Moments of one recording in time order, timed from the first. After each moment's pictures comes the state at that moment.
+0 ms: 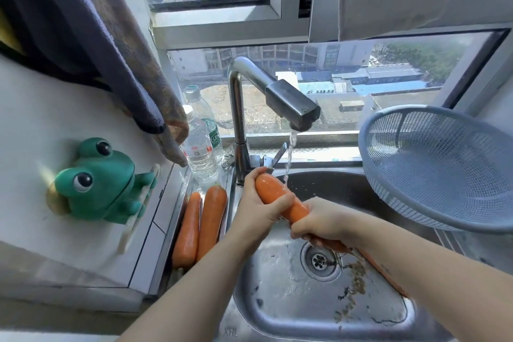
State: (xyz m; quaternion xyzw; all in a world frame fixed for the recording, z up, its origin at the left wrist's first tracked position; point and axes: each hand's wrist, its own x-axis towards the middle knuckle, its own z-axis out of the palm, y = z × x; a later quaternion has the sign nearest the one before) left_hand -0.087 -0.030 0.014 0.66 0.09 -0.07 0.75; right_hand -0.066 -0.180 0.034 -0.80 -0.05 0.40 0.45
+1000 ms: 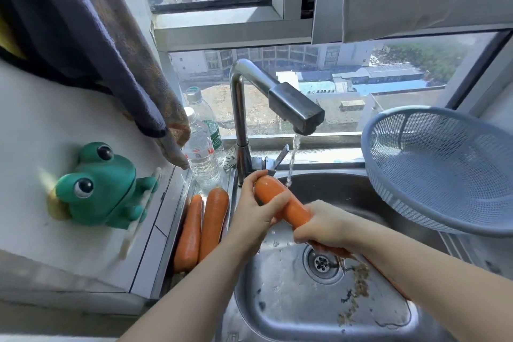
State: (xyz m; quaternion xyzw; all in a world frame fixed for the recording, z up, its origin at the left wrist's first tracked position) left_hand -0.086 -0.026 0.009 0.59 0.10 -0.07 0.80; right_hand -0.070 -0.176 0.037 -0.82 -0.05 0.37 0.43
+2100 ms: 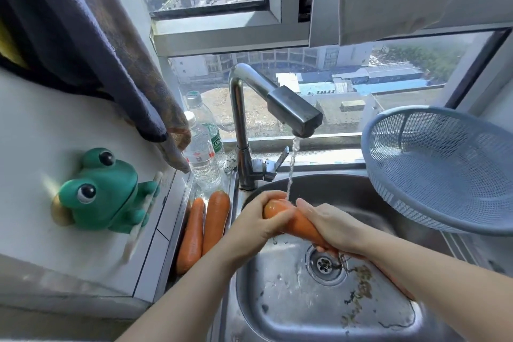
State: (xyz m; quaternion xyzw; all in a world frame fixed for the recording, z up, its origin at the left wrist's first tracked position) left_hand -0.094 -0.015 0.017 0.71 0.04 -0.16 0.69; right_hand -0.071 -0.185 0.025 -0.83 -0.05 0.31 0.46
